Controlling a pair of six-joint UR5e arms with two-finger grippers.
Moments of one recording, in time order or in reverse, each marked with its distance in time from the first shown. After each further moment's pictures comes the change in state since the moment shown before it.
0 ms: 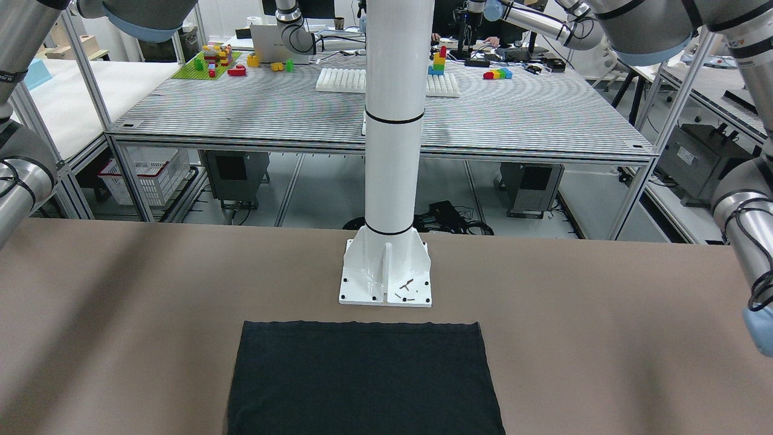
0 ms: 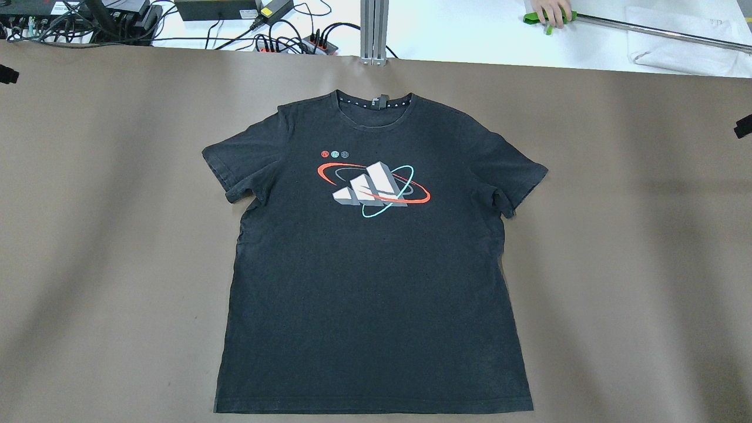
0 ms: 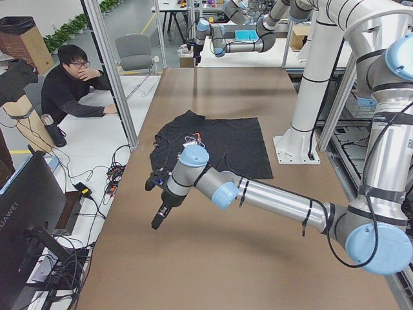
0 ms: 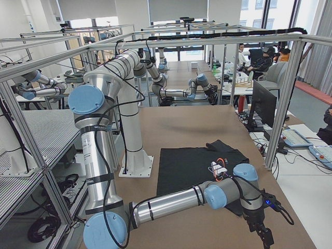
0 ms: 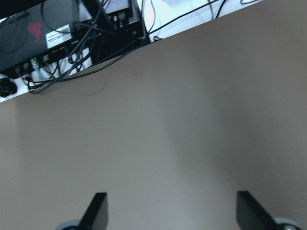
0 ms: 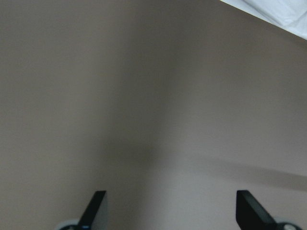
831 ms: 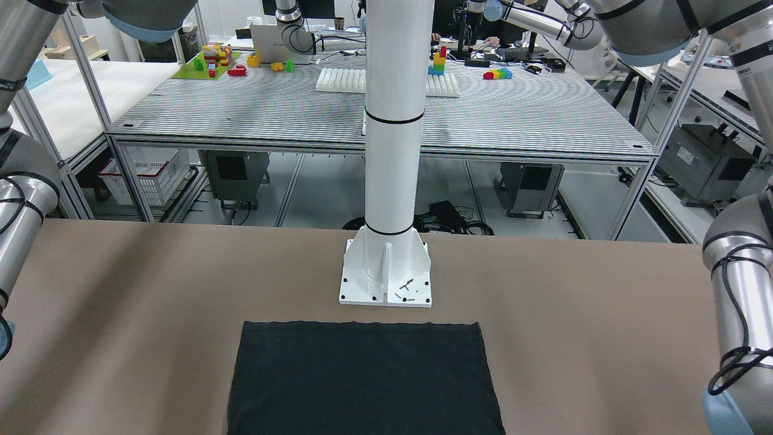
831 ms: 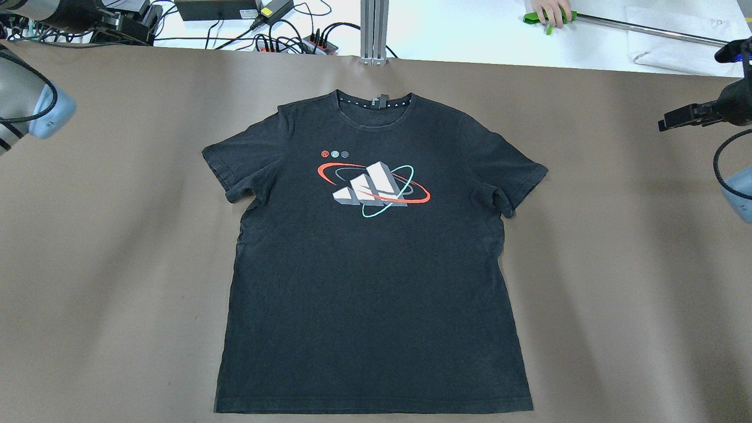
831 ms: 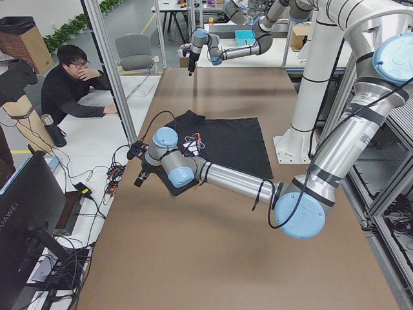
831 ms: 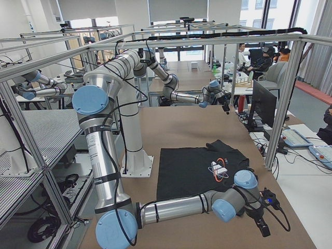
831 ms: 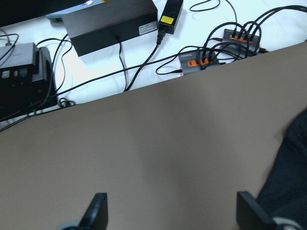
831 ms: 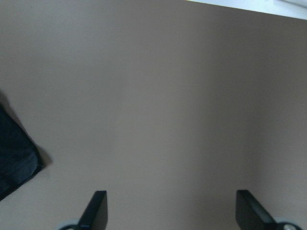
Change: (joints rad) left arm 0.119 -0.349 0.379 -0.307 -0.089 -0.295; right arm -0.105 0.045 -0.175 0.417 0.107 0.385
